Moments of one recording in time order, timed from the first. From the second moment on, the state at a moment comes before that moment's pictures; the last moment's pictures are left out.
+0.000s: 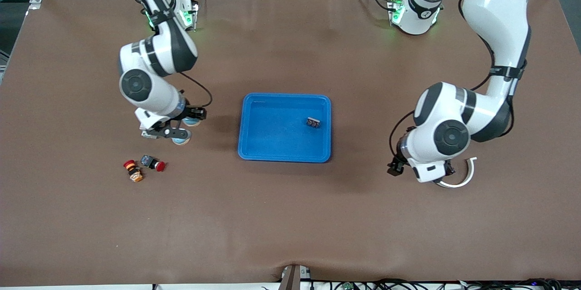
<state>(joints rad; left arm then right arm) -0.06 0.58 -0.27 -1.53 0.12 1.94 -1.43 0.43 0.22 -0.05 -2.09 0.10 2.16 0.48</state>
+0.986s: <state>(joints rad) 0.13 0.68 -0.27 -1.55 0.33 1.96 -1.08 0.70 0.40 -0.05 -2.03 0.21 2.41 0.77</state>
